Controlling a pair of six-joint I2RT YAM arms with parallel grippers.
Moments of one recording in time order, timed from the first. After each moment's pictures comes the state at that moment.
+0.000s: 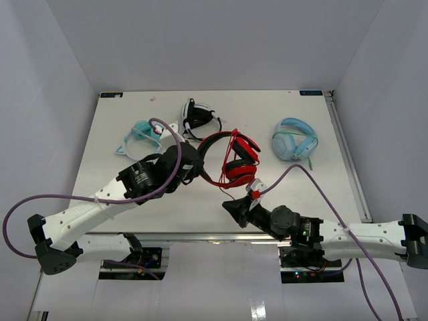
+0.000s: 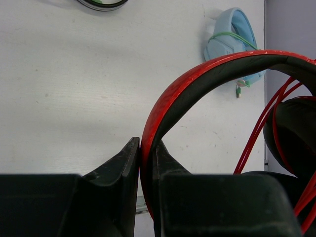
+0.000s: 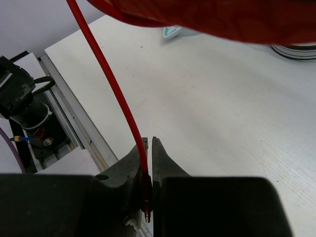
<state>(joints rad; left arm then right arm) -1.02 1.14 1.25 -0.77 -0.58 -1.02 1.42 0.79 0.32 0.39 0.44 0.23</state>
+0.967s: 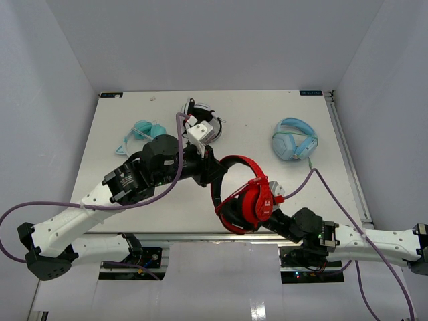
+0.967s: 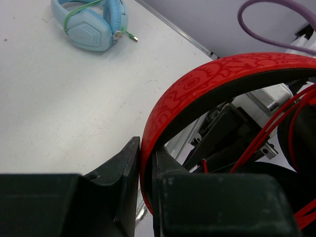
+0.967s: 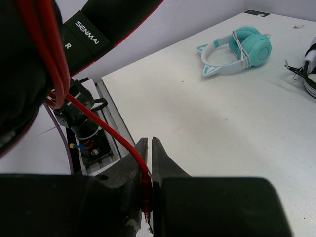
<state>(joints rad) -1.01 1.07 1.27 -0.48 0.08 -0.32 1.42 0.53 0.26 0.40 0.29 0.20</state>
